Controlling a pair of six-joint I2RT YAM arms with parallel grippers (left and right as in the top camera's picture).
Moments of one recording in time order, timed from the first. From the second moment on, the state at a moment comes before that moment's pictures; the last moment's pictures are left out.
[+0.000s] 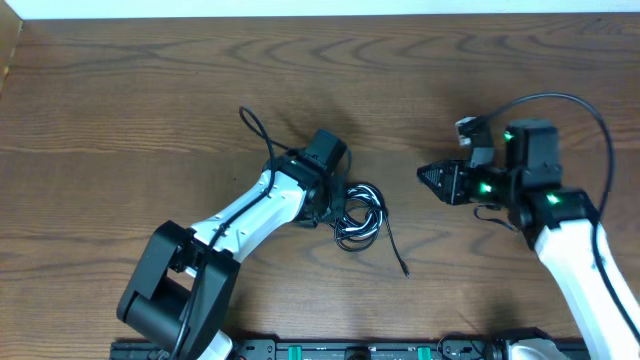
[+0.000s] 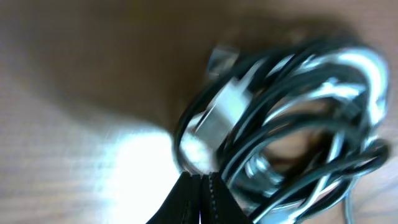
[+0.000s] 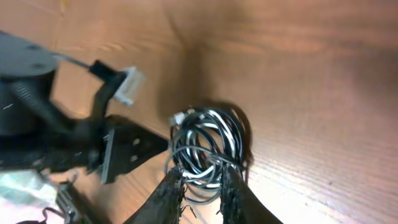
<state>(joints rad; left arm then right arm) -0.56 1.73 1.04 -0.70 0.17 -0.59 0.12 1.25 0.87 -0.54 -0.64 0.28</state>
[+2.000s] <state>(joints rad) -0.46 1.60 0.89 -0.63 0.04 -0.57 0.52 1.85 0.91 -0.38 -0.62 0.70</state>
